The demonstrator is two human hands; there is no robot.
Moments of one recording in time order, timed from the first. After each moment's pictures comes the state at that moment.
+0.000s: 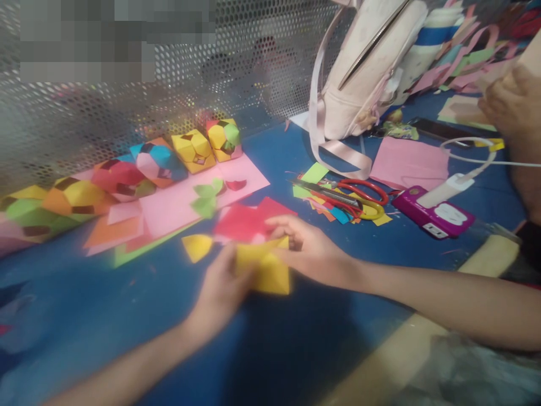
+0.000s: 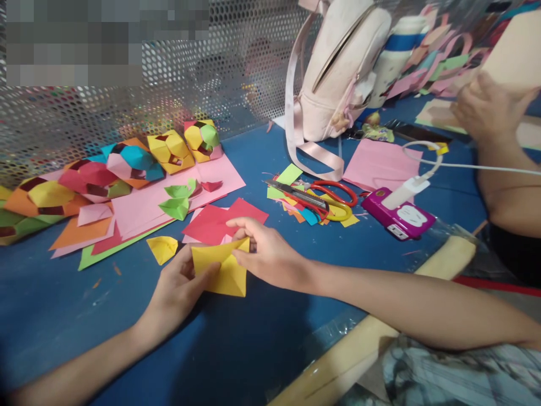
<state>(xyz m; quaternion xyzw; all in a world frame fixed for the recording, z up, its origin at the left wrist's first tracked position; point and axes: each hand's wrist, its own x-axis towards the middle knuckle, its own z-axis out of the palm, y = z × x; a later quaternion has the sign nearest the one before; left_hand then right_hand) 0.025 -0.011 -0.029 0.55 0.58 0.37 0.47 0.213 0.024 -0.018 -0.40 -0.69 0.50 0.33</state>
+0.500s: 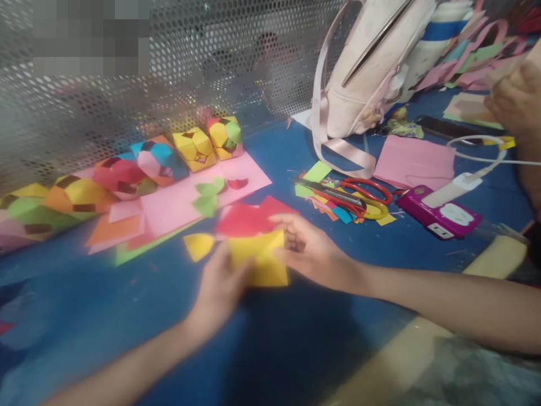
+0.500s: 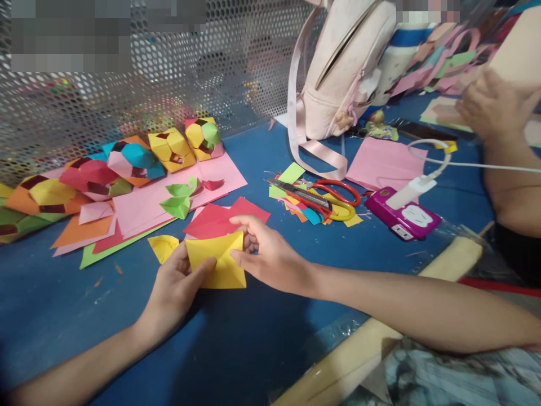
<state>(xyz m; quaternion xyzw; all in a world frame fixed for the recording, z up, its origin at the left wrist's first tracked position) 0.022 -0.009 -0.028 0.52 0.57 0.42 0.48 0.209 0.021 -0.022 -0.39 -0.64 0.55 0.37</state>
